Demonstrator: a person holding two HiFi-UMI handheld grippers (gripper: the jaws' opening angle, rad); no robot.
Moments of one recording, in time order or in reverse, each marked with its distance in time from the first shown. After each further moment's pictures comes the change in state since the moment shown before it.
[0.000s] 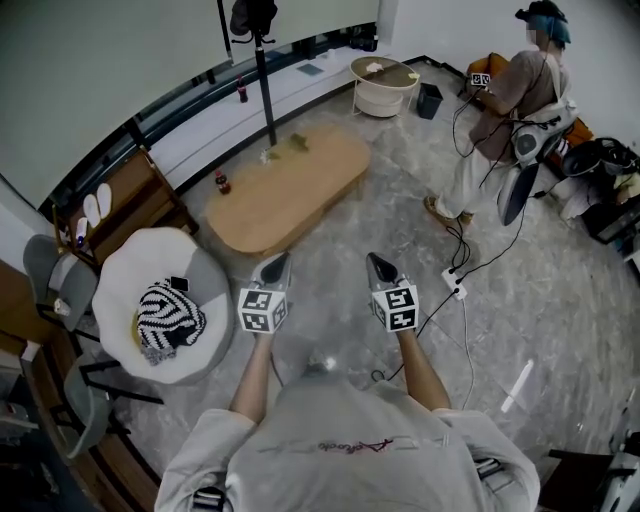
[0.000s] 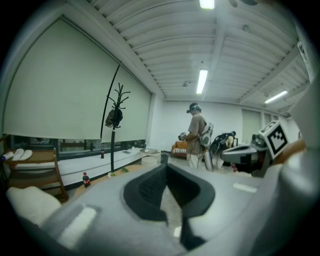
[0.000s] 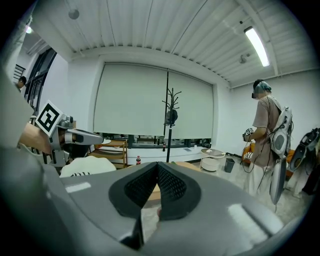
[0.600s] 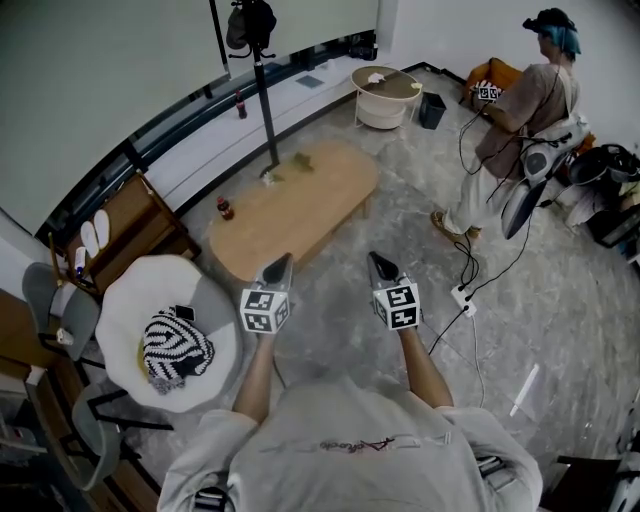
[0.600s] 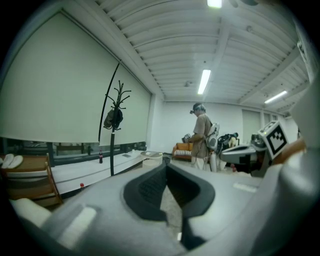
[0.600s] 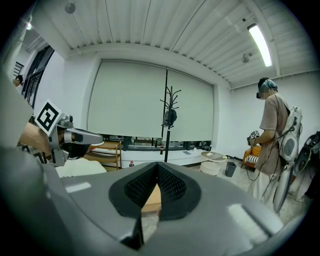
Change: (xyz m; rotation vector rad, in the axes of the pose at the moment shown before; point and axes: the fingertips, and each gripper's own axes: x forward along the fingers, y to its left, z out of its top) left arm 0.101 0.105 0.036 0.012 -0.017 -0.019; right arm 0.138 -0.034 0.042 -0.009 -0.013 -0.018
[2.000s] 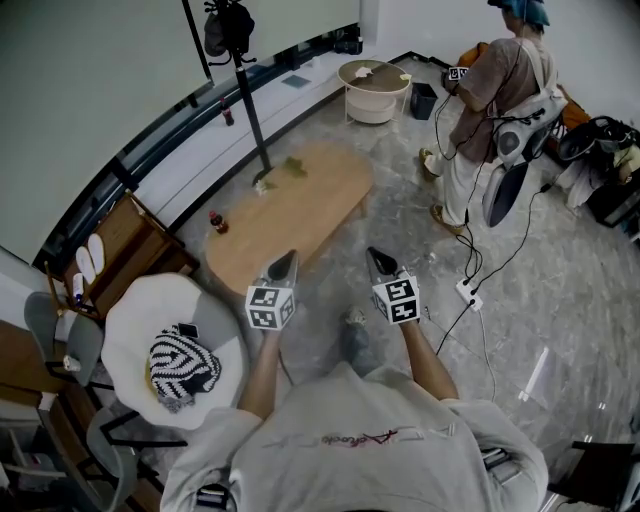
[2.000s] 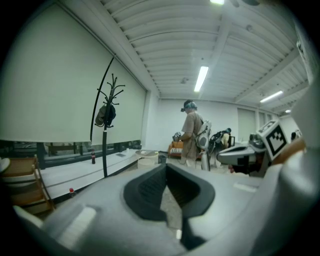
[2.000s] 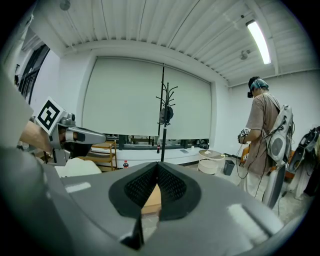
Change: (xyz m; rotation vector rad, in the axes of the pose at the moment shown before) left arm 0.076 0.014 0.002 0.017 0.028 -0.066; right arm 0.053 -0.039 -0.004 0.014 0.012 -0.026
